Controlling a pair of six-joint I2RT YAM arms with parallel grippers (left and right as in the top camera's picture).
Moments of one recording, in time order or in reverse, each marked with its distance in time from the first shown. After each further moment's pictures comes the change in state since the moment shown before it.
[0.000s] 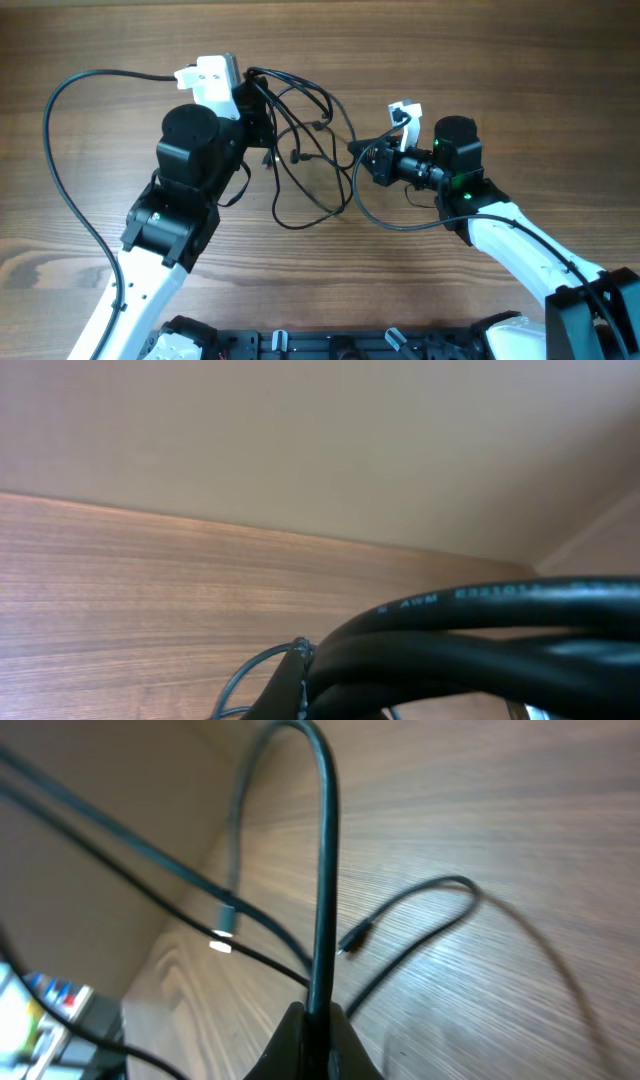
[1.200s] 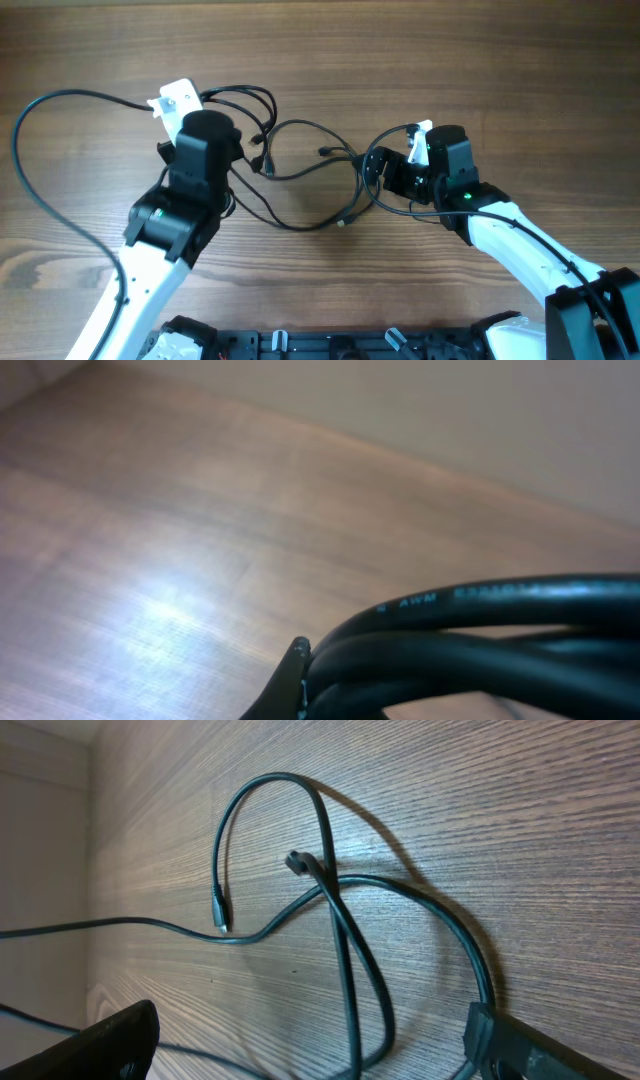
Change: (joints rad) left arm 0.002 0.027 0.001 -0.352 -0.527 -0.087; right arm 0.000 0.000 0.002 -0.335 0.216 0.188
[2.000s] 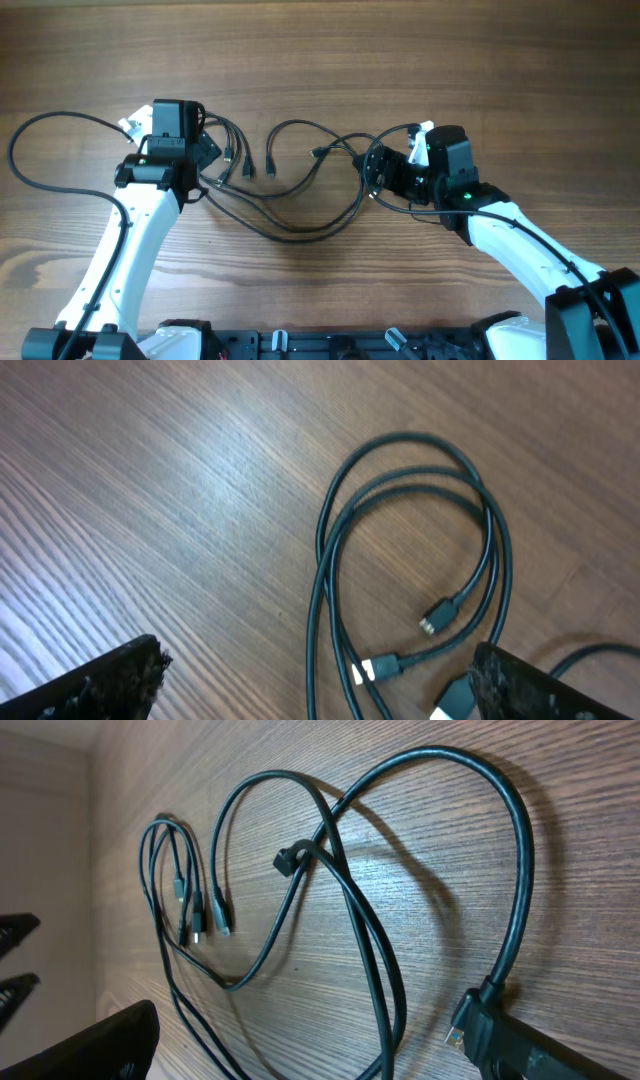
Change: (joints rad) left arm 0.293 0.257 0.003 -0.206 0.180 -0.212; right arm 0.000 0.000 0.000 -0.008 -0.001 0.043
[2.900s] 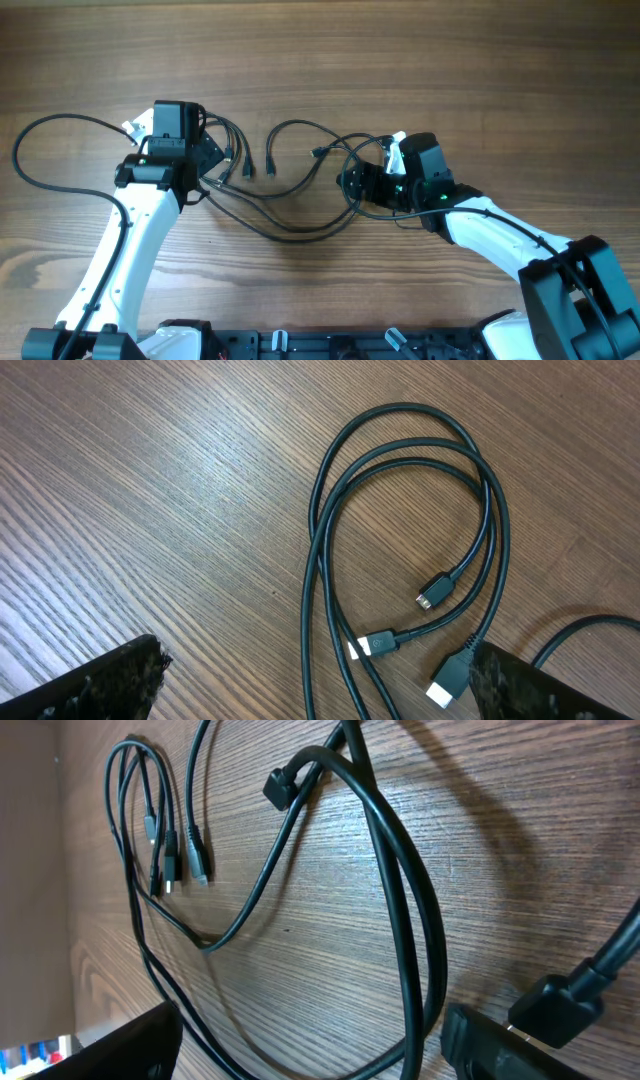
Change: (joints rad) left arm 0.000 -0.001 0.000 -0.034 0.051 0.000; right arm 0.099 0.122 0.000 0.058 -0.014 -0.037
